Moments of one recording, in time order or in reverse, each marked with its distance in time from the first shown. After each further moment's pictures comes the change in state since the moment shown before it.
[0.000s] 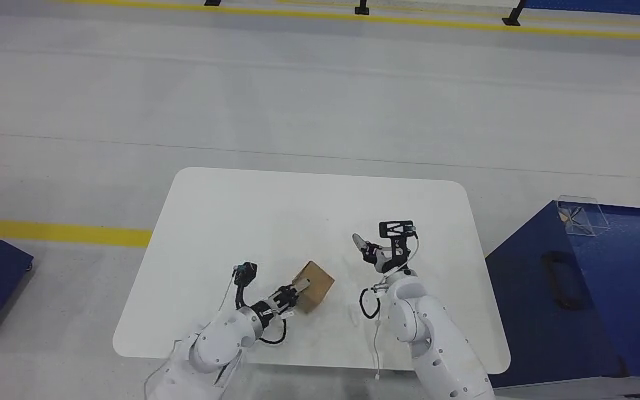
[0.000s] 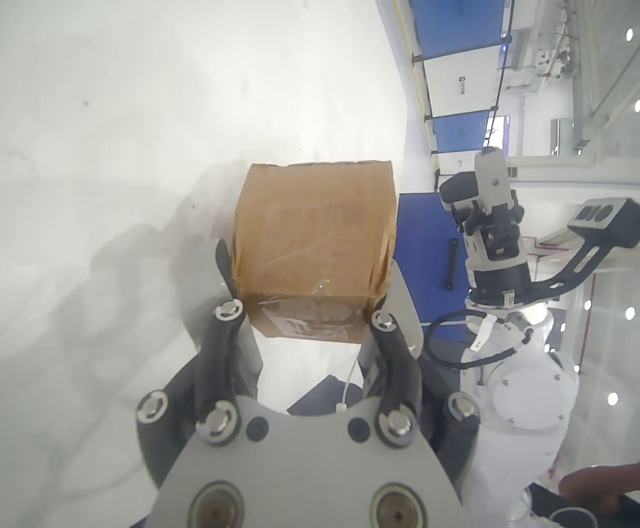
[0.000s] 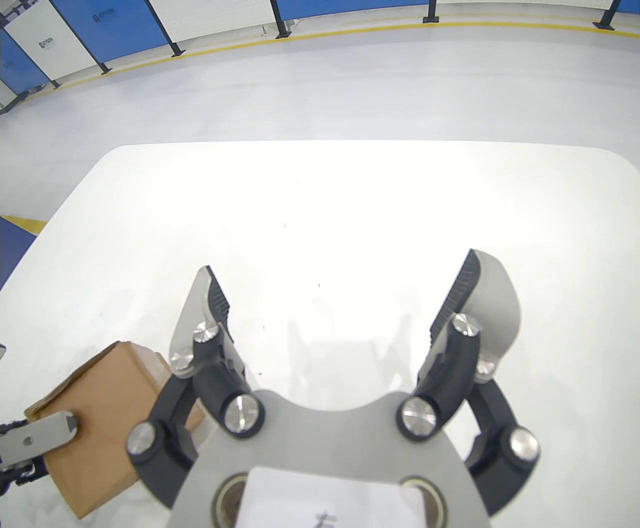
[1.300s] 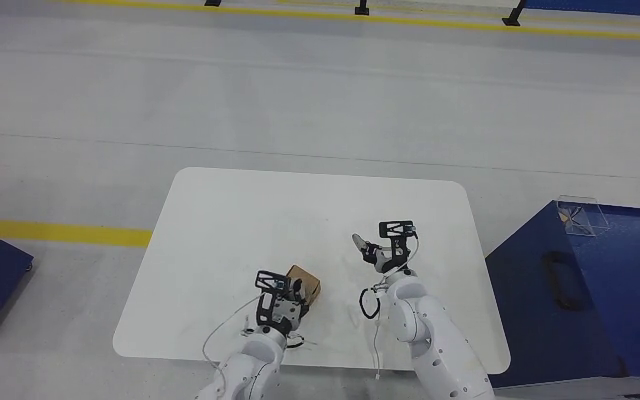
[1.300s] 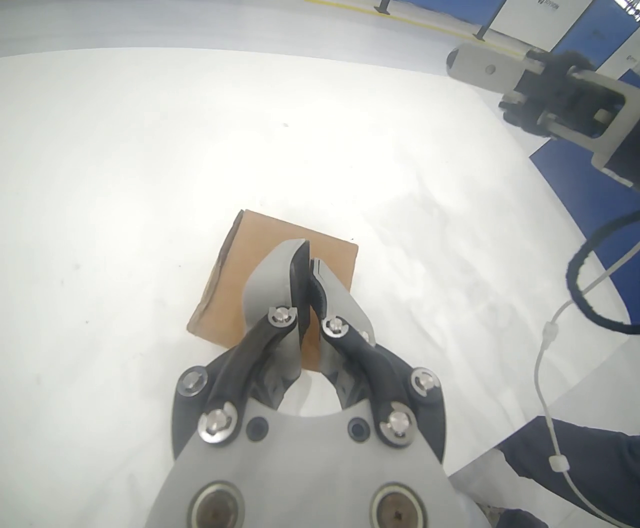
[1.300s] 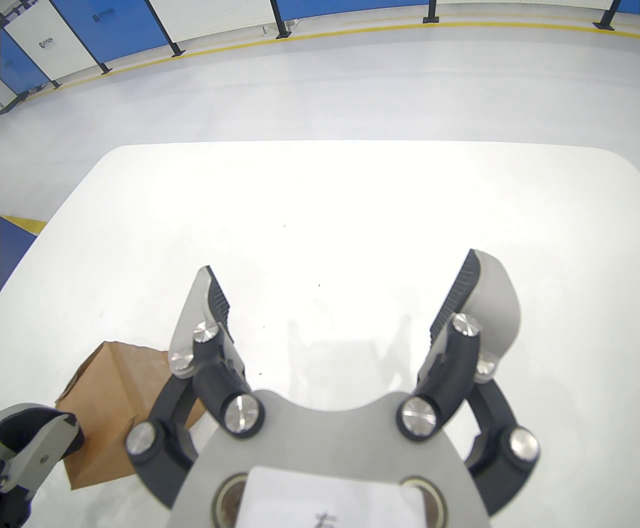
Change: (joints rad) left arm 0.072 -0.017 0.210 -0.119 0.992 0.126 0.332; right arm 0.000 0.000 0.000 0.000 0.000 0.000 0.000
